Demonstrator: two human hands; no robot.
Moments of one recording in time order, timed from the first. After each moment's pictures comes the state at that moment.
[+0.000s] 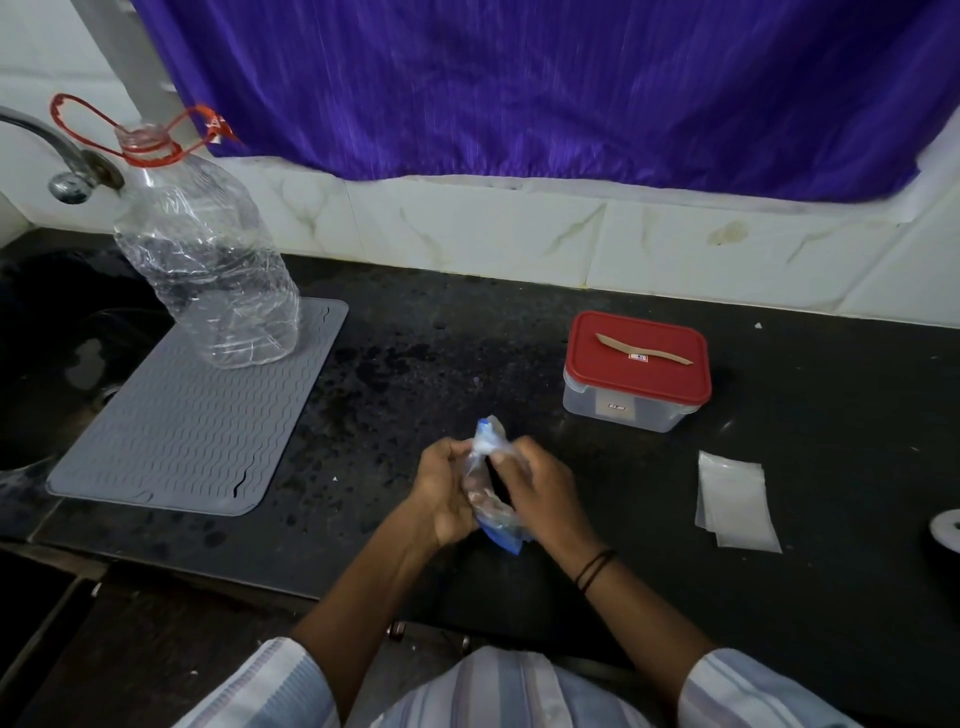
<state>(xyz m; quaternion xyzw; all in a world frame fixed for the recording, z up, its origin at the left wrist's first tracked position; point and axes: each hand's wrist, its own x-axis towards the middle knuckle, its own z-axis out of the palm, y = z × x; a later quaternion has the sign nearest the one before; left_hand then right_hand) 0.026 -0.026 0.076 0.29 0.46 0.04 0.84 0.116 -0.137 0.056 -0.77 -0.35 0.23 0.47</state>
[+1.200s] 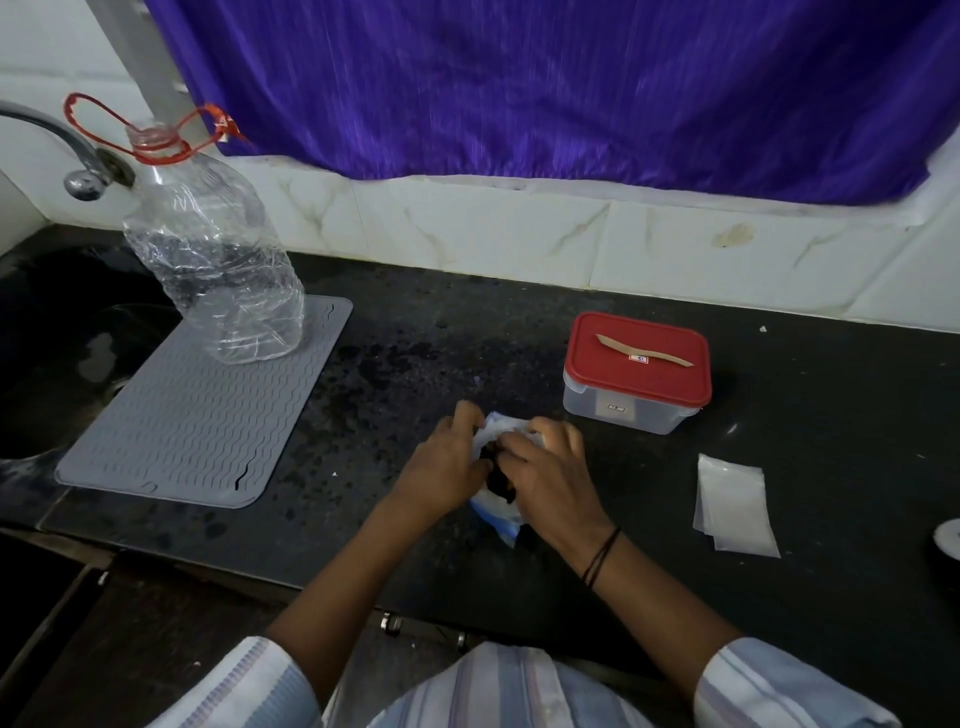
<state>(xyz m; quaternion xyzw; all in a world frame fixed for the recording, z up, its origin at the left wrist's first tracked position) 0.024 -0.016 0.091 0.90 0.30 0.02 0.31 0.129 -0.145 0.077 -0.78 -0.60 -0.12 0.13</state>
